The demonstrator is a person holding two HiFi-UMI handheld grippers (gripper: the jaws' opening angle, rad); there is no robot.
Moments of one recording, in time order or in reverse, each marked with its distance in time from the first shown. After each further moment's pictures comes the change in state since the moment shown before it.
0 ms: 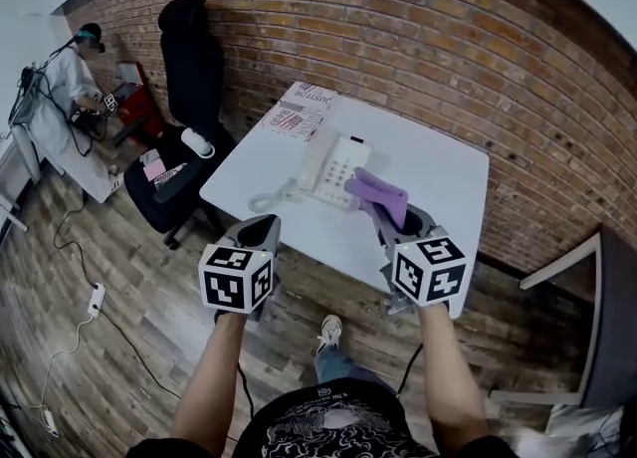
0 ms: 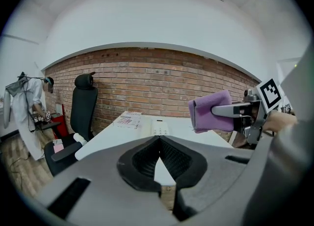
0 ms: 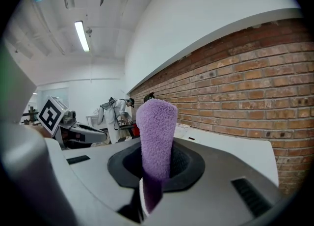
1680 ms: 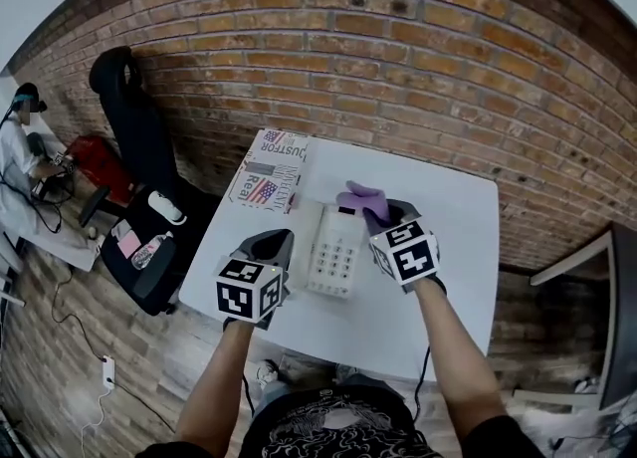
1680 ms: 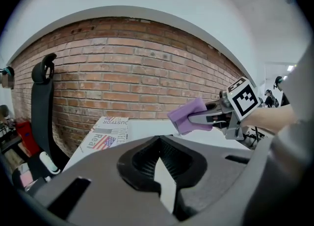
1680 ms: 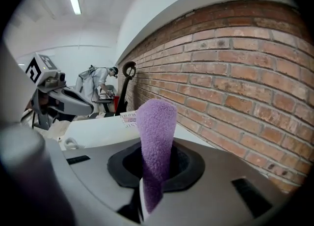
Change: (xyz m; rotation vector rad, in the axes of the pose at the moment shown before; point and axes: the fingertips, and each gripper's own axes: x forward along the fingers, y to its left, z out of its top) left arm 0.244 0.062 0.077 0.087 0.068 -0.235; right arm 0.227 -0.173 -0.001 -0.179 0.266 -0.148
